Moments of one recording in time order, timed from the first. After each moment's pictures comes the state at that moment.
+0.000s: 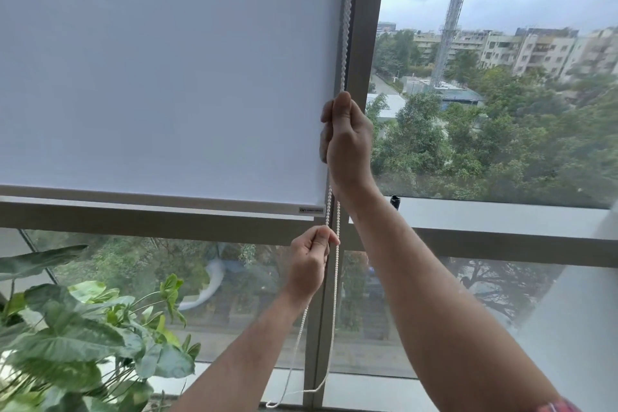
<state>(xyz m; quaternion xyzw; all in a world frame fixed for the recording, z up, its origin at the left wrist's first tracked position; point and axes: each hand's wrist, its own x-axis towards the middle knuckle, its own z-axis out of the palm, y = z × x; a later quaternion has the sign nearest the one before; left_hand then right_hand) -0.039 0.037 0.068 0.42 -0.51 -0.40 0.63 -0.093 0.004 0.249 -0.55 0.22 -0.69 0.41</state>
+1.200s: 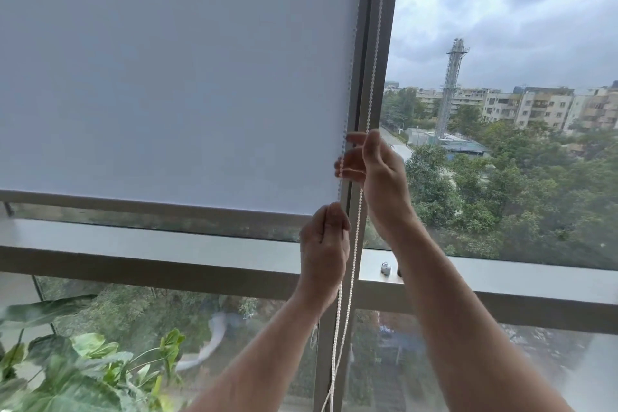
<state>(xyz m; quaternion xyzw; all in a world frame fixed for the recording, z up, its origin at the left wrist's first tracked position) -0.048 0.042 0.200 0.28 -0.50 -0.34 0.74 -0.124 0.016 0.297 -0.62 0.24 -0.65 0.36</state>
